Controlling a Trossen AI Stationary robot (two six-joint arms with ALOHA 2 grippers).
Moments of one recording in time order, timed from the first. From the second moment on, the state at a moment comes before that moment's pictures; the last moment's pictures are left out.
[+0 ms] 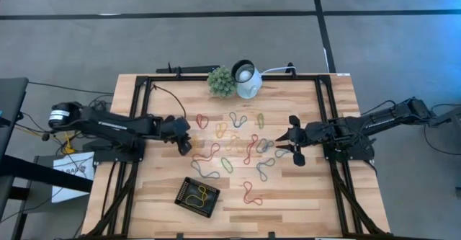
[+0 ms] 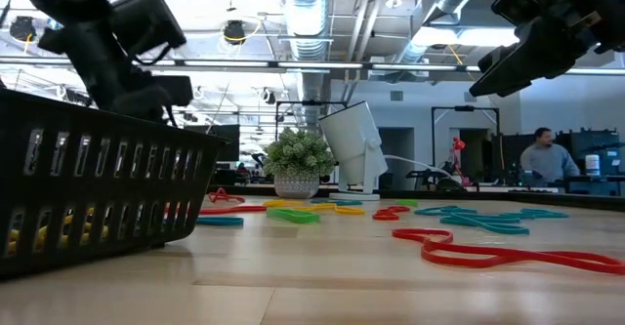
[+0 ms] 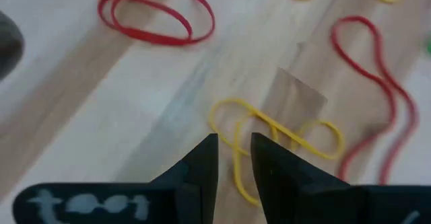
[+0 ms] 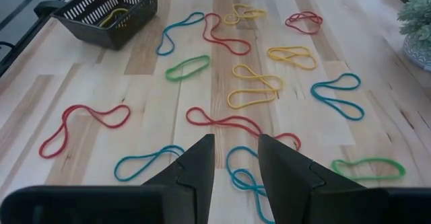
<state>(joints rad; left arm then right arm) 0.06 1.18 0.44 -0.25 -0.19 -0.49 0.20 0.79 0.40 -0.18 0.13 0.06</state>
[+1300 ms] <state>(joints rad) -0.44 1.33 1.26 -0.98 -0.28 -0.65 0.20 0.79 0.40 -0.18 0.13 0.08</state>
